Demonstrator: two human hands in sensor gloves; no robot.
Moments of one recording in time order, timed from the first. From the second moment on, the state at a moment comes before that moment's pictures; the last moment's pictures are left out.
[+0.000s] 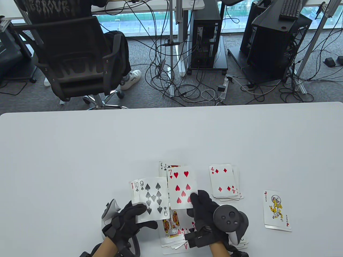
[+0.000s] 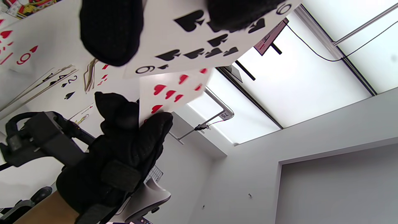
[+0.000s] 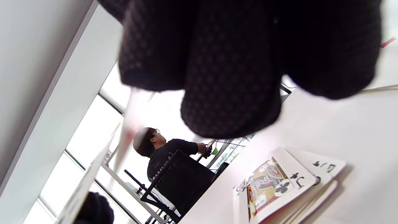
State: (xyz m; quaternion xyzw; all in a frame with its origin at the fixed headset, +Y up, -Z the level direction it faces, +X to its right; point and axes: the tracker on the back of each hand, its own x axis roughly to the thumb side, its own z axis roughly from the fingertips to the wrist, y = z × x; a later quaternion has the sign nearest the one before) left_hand -0.190 -0.803 -0.248 -0.31 -0.13 0.85 0.40; right_hand 0.103 -0.720 -0.231 0.06 -0.15 0.85 0.49
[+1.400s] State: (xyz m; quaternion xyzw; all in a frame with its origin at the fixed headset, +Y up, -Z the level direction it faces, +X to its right) left_hand -0.185 -0.800 -0.242 -0.33 -0.13 0.85 0.40; right_hand 0.050 -0.721 -0.212 0.09 -0.08 0.95 0.28
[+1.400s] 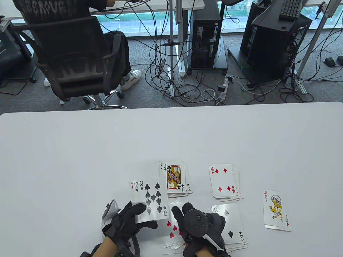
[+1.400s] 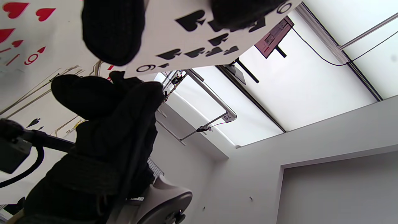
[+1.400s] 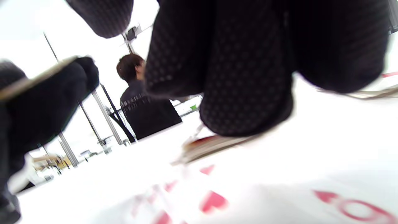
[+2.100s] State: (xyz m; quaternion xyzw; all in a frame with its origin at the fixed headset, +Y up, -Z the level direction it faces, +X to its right) left_hand -0.172 -0.801 -0.236 -0.36 -0.14 0.83 0.40; right_hand 0.033 -0.733 -0.206 0.11 -0.13 0.92 0.36
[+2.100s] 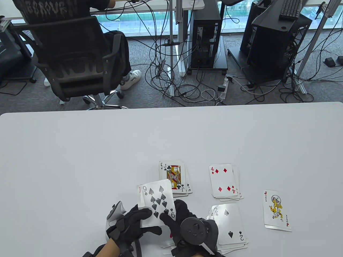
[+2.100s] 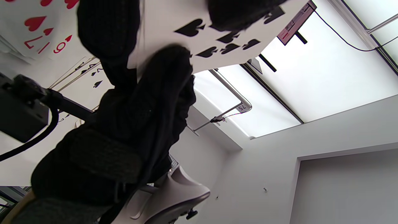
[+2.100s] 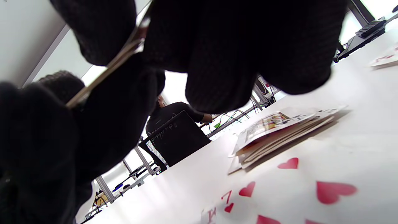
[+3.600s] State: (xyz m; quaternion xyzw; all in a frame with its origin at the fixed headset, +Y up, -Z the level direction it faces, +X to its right) left_hand -0.192 -0.806 -0.246 -0.32 -0.12 0.84 0.42; right_hand 0.189 -0.704 -0.224 -0.07 0.01 0.94 0.34
